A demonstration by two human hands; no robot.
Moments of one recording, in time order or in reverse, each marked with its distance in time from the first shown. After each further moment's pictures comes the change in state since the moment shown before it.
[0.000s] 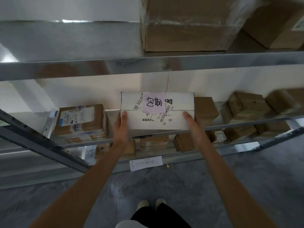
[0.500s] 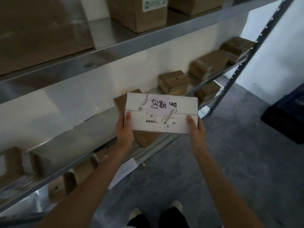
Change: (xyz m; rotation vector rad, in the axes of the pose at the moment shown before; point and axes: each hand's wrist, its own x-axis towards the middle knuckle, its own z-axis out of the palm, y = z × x) left_hand -0.088 -0.033 0.212 0.181 -0.455 0.156; right_hand -0.081 0.042 -0.202 0.191 0.668 -0.154
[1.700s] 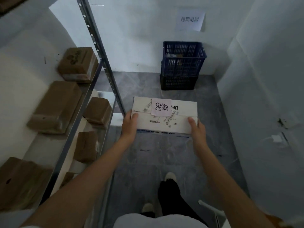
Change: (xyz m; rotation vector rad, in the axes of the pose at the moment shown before) left_hand -0.024 -0.009 0.589 0.295 -1.006 -0.109; right_hand 0.198 0.001 -0.430 0.087 0.887 0.157
